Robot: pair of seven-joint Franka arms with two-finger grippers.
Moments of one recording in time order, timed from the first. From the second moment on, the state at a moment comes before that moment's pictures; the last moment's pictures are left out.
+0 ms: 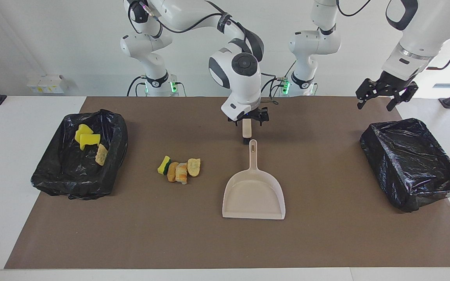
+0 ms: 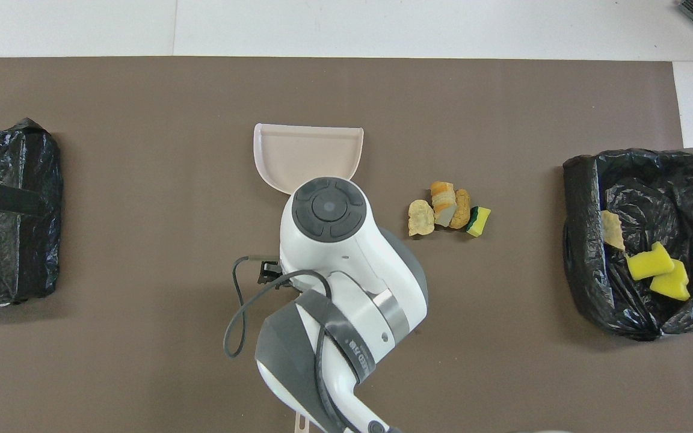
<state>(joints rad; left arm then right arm) -0.07 -0.06 0.05 -1.66 -0.01 1.63 0.12 0.60 0.32 0.14 -1.63 0.22 1.86 0.76</state>
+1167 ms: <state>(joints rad) -0.31 0.10 0.01 -1.68 -0.03 1.89 -0.03 0.81 0.13 0.14 -2.16 0.26 2.22 0.90</state>
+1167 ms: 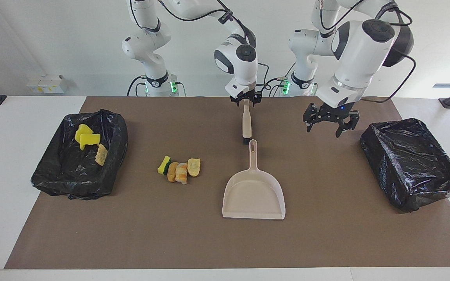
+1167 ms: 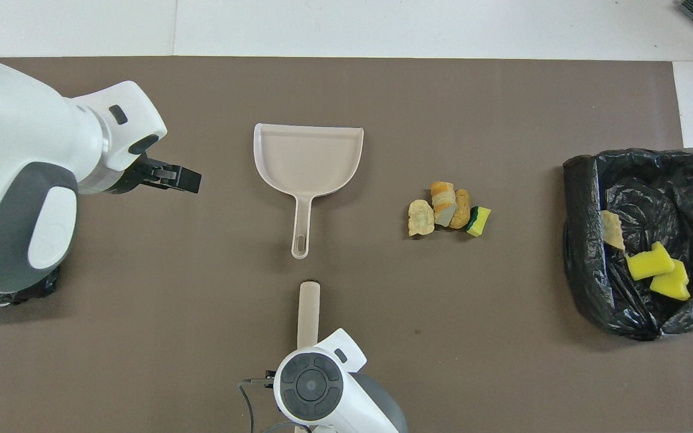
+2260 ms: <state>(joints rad) -0.48 0.32 0.01 -1.79 -0.02 2.20 -0.22 0.43 -0.25 0.12 -2.14 0.14 1.54 0.56</state>
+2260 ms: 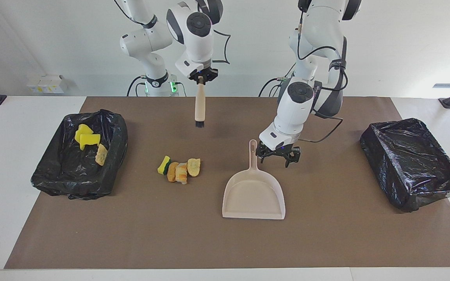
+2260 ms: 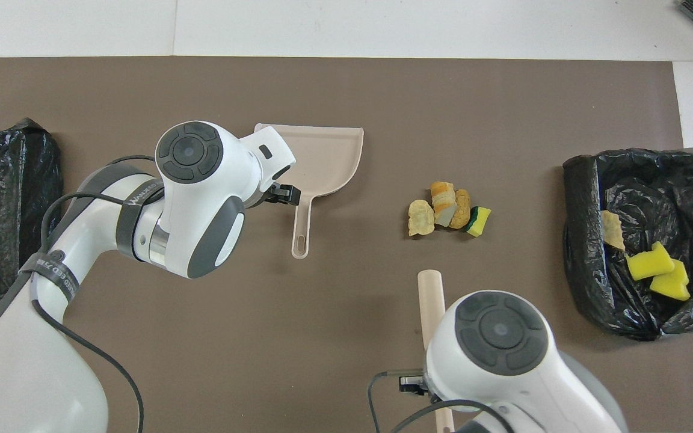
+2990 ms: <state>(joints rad) -0.60 0.28 0.00 -1.89 -0.02 2.22 -0.40 0.09 -0.02 0.13 -2.17 -0.20 1.77 0.27</state>
